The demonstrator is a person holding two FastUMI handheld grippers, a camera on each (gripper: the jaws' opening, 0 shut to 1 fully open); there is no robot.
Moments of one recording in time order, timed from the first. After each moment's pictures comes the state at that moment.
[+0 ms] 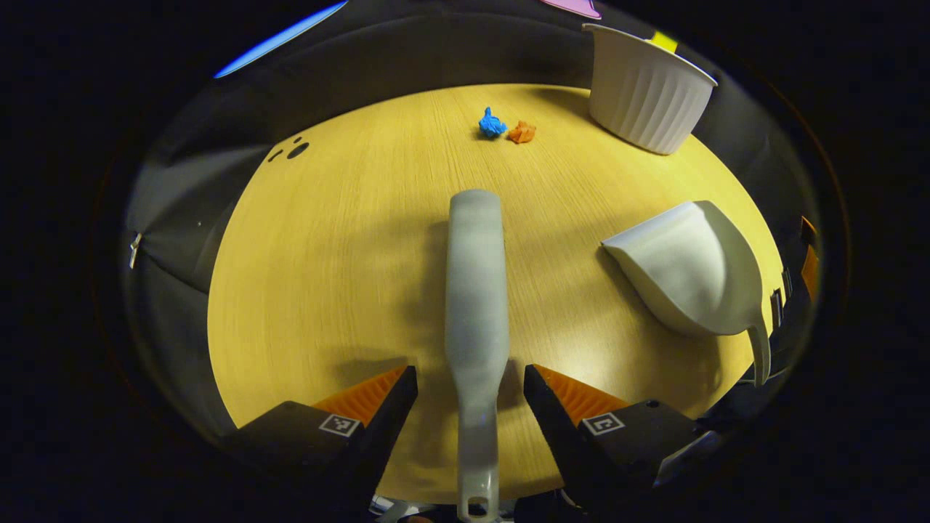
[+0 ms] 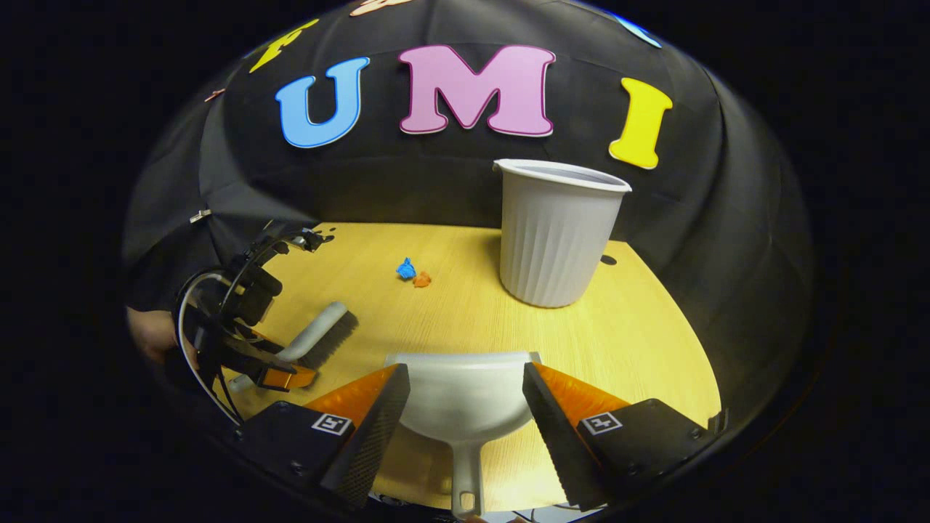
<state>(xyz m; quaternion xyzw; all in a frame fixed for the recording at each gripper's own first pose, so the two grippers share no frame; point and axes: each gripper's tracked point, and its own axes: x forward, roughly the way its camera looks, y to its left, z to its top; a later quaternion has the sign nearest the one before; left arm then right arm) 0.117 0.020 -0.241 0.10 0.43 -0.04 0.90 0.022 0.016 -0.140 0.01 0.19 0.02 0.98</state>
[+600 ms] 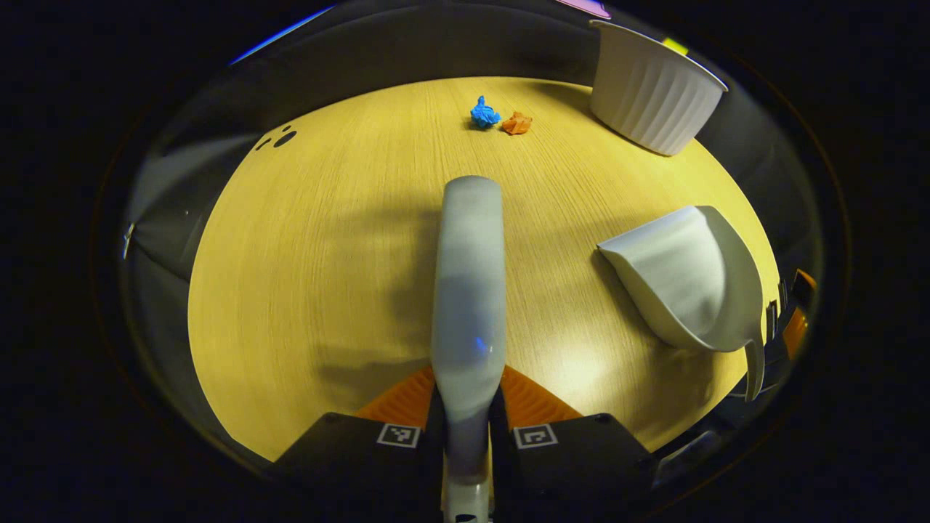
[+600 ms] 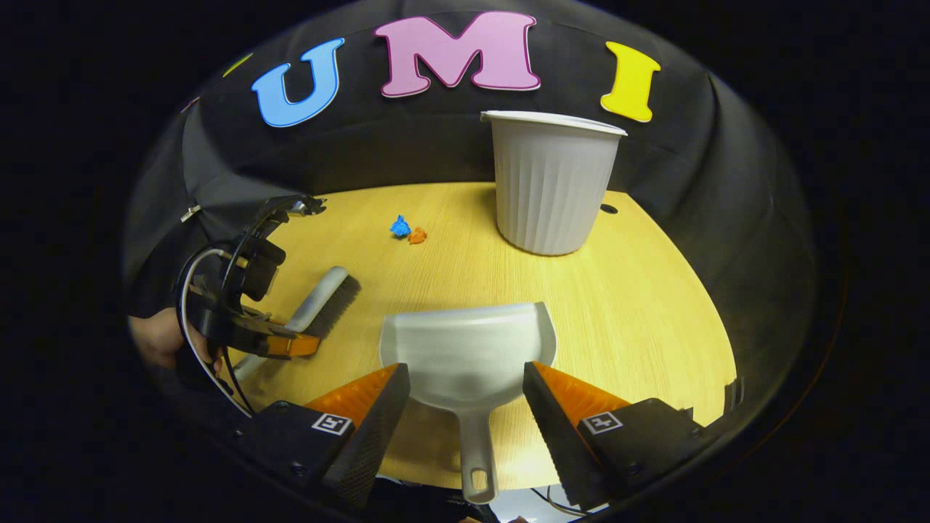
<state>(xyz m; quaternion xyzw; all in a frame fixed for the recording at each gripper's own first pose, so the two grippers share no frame) 0.126 0.005 -0.251 0.06 0.43 -0.04 0.90 0.000 0.015 -0.183 0.04 0.28 0.02 0.96</state>
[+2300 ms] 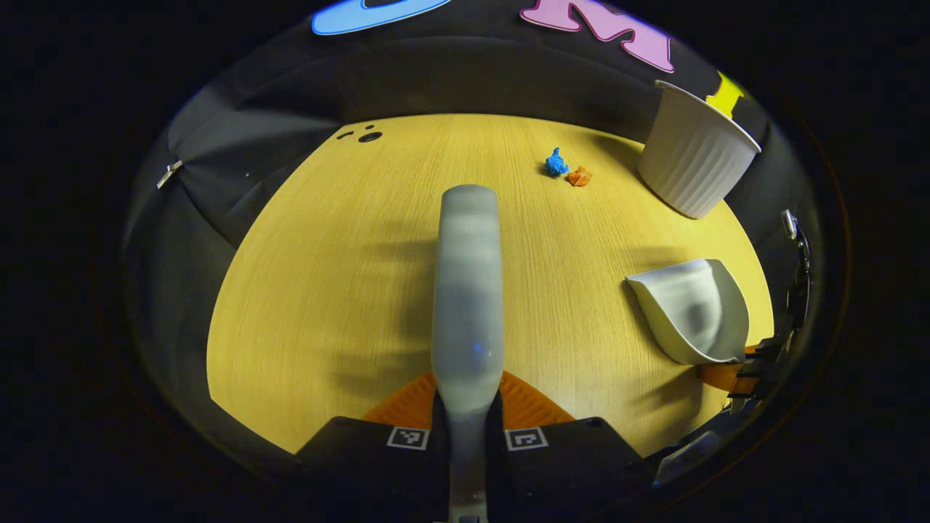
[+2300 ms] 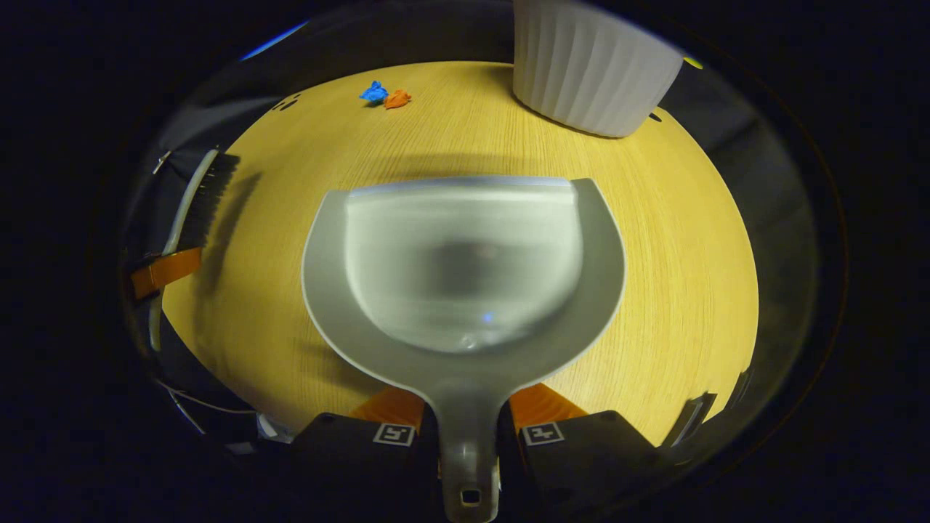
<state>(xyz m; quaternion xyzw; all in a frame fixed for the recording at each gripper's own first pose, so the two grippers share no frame) 0.102 0.055 -0.214 -0.01 0.37 0.03 0.93 0.009 0.011 -0.304 -0.01 0.51 0.04 0.86</state>
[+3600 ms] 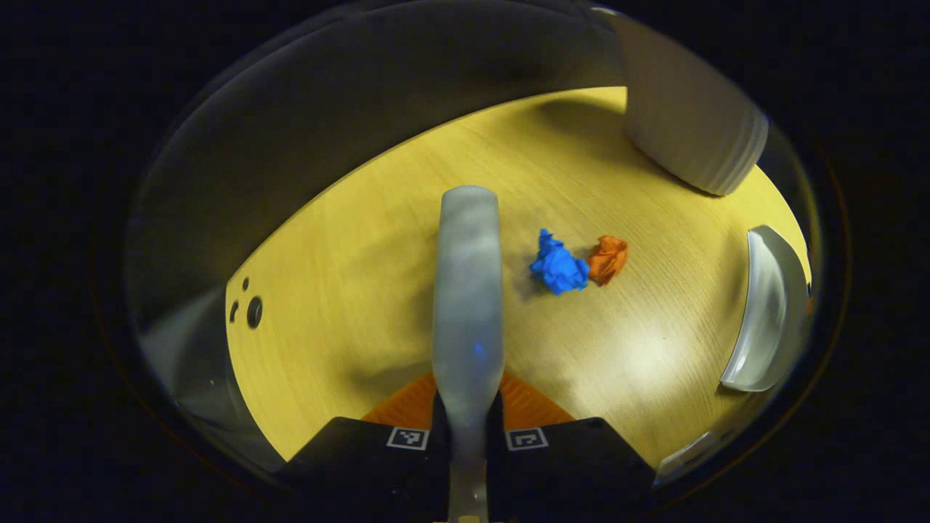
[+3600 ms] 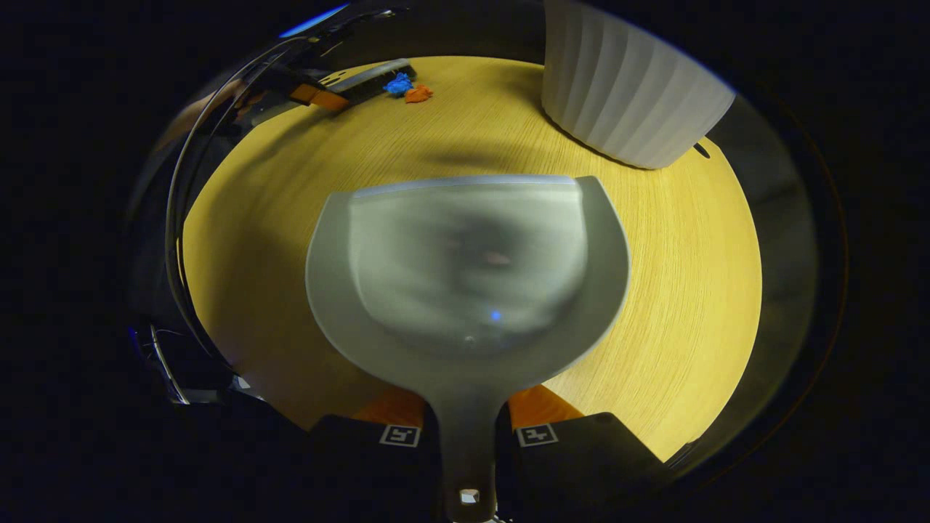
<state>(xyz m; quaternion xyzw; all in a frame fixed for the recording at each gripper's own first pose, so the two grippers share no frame) 0.369 0.023 -0.158 0.27 0.37 -0.11 0.88 0.040 -0.040 -0.295 -0.07 0.51 0.14 0.84</state>
